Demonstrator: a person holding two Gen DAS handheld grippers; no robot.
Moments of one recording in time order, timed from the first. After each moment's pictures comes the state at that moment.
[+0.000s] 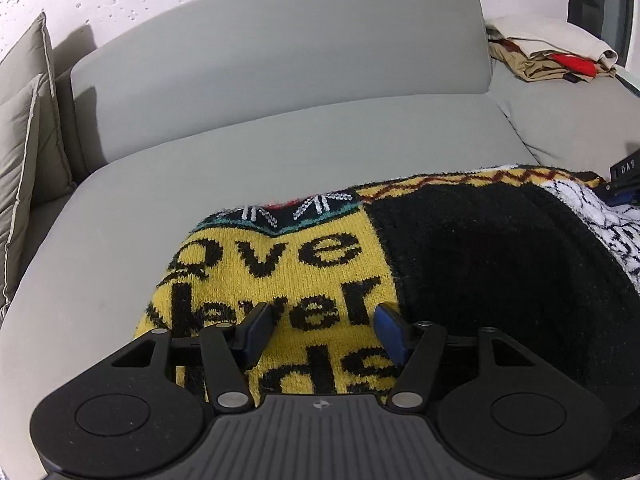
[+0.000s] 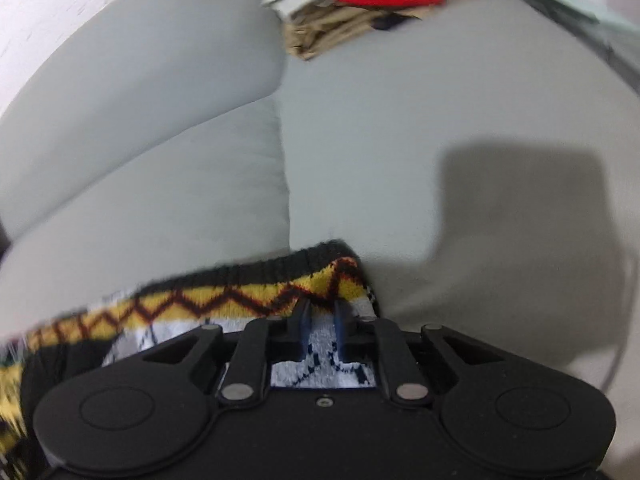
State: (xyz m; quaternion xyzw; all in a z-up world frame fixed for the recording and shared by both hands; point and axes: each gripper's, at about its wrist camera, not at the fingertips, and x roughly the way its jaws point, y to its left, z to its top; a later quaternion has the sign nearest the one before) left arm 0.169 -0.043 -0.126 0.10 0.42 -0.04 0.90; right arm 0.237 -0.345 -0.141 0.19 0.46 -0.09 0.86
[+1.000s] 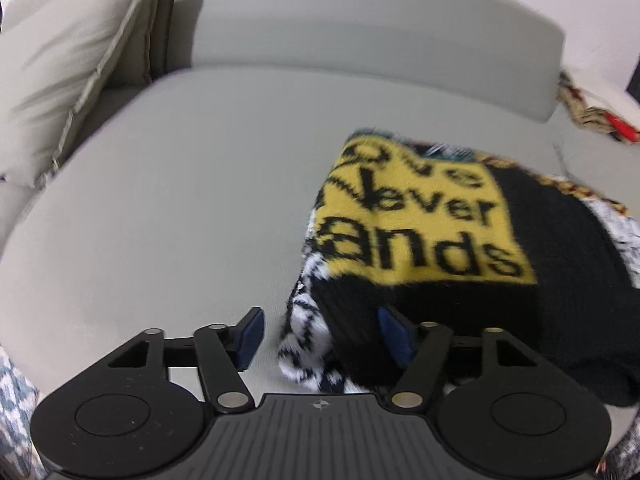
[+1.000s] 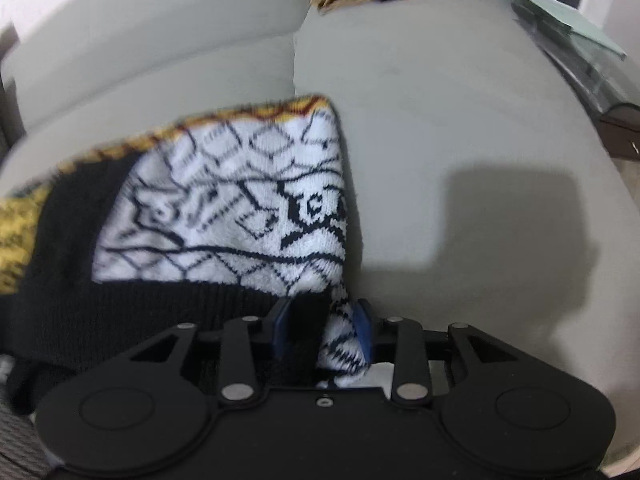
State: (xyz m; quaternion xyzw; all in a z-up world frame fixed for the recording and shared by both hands) left arm 0.073 0.073 -0.105 -0.03 0.45 0.01 0.89; right arm 0.103 -0.304 -0.082 0.11 0.52 -0.07 0.85
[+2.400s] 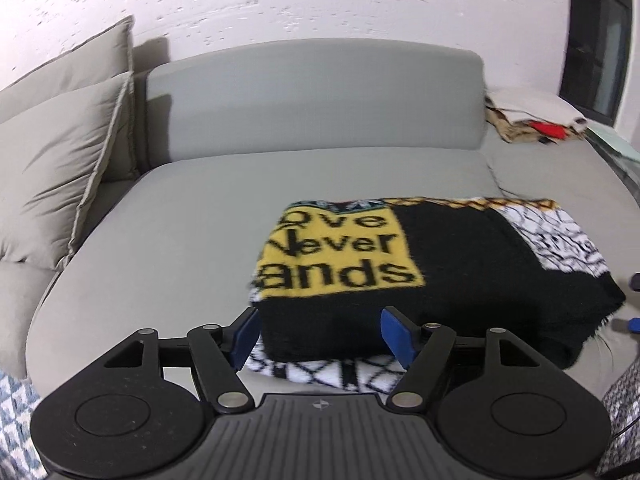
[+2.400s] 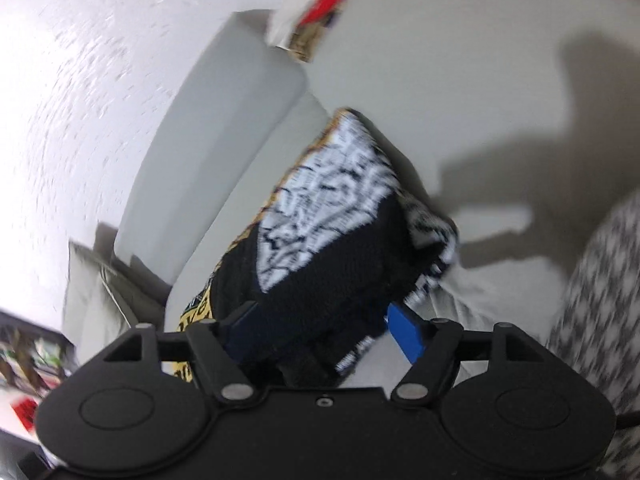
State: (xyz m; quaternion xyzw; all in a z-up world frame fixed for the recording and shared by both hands) left arm 0.018 0.013 -0.035 0.05 0.37 -0.02 0.93; right arm -0.008 -0.338 -0.100 0.47 0.38 0.00 0.80
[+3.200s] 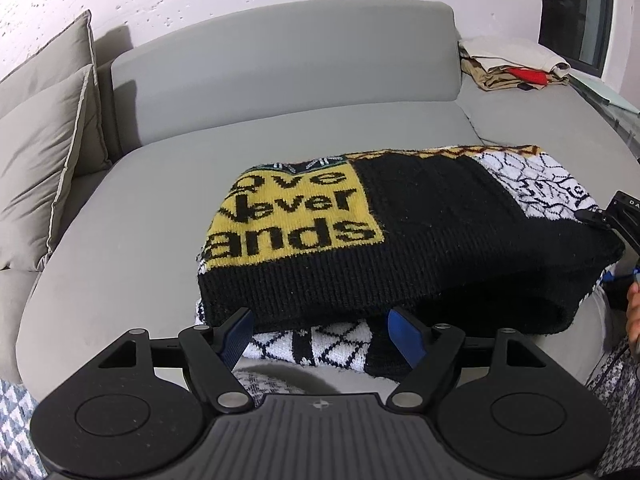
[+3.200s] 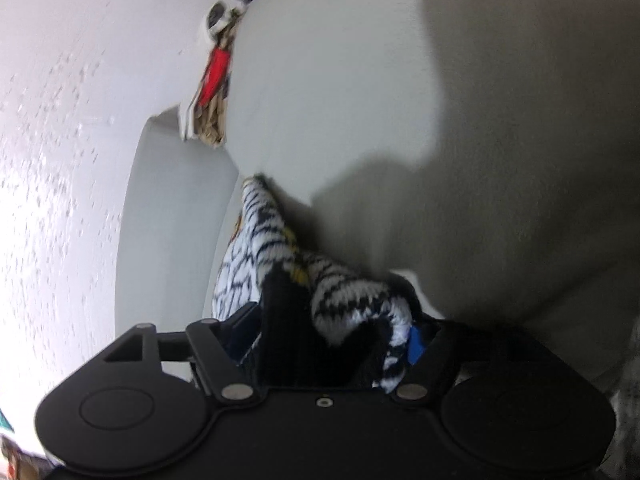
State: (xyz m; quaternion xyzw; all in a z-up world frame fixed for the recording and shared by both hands) left arm 0.028 -0.024 -0.059 0.08 0.41 -0.03 0.91; right arm 0.028 -0.354 -0.201 0.59 0.26 -0.10 0.76
